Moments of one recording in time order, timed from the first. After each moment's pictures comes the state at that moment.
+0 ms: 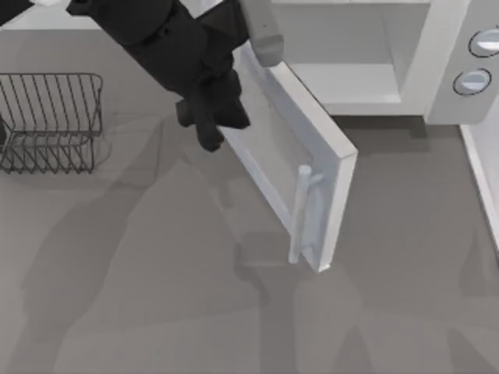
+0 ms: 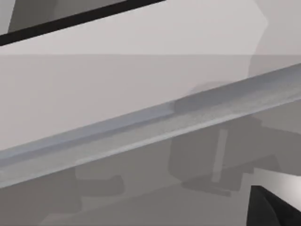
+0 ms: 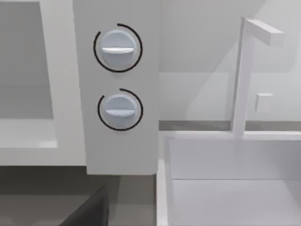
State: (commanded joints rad) left arm -0.52 1.84 1.76 -1.15 0.40 0.82; right arm 0.00 0.00 0.00 0.00 0.00 0.00
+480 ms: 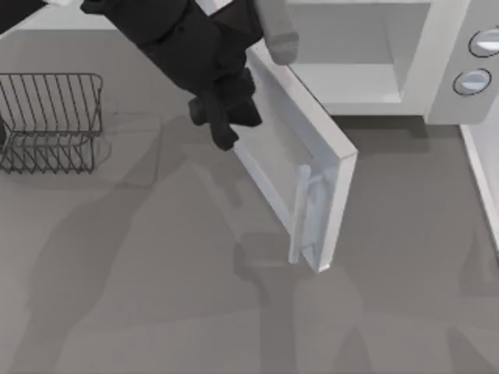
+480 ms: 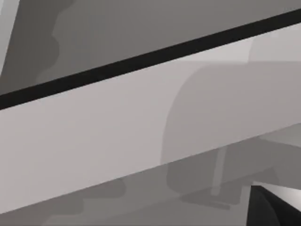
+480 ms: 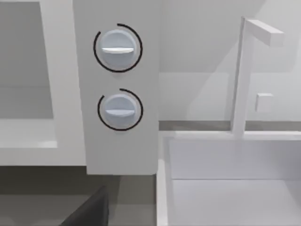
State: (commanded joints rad) left arm -0.55 1.85 1.79 -1.15 0.40 0.79; right arm 0.00 0.00 0.00 0.00 0.00 0.00
